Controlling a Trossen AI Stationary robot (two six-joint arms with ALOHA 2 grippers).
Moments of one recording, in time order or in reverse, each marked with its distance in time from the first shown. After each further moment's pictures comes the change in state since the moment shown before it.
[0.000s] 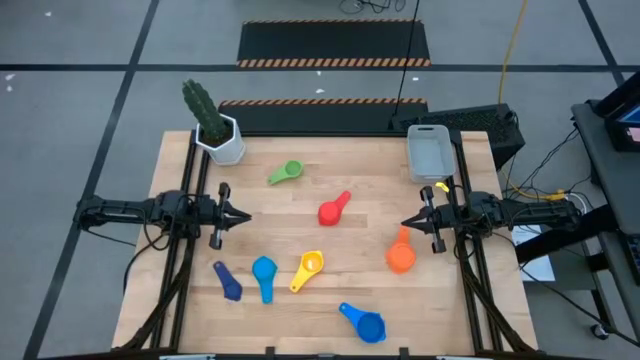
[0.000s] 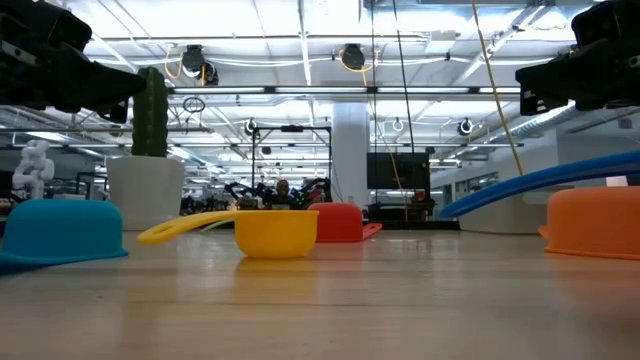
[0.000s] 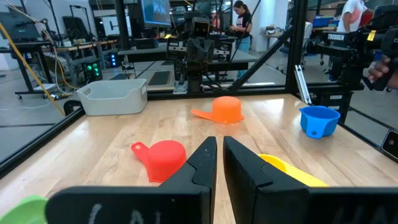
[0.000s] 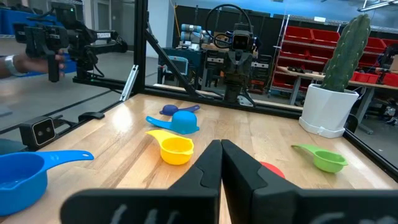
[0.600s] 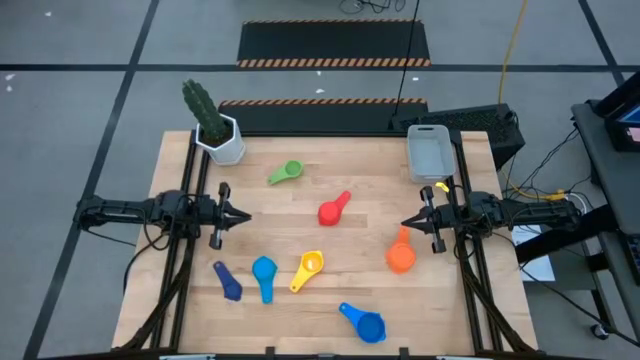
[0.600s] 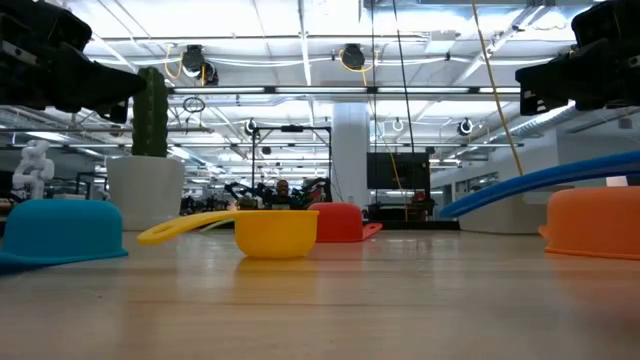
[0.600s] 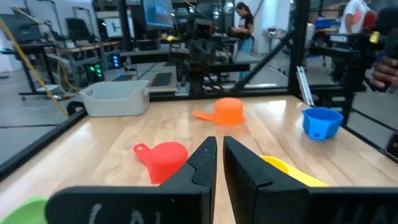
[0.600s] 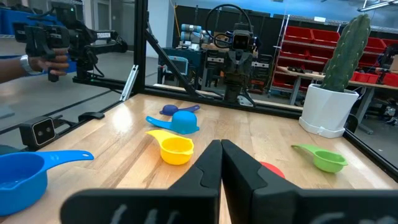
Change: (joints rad) left arm 0.000 0.001 0.000 0.011 -0.014 -0.002; right arm 0.000 0.000 0.000 0.000 0.000 0.000
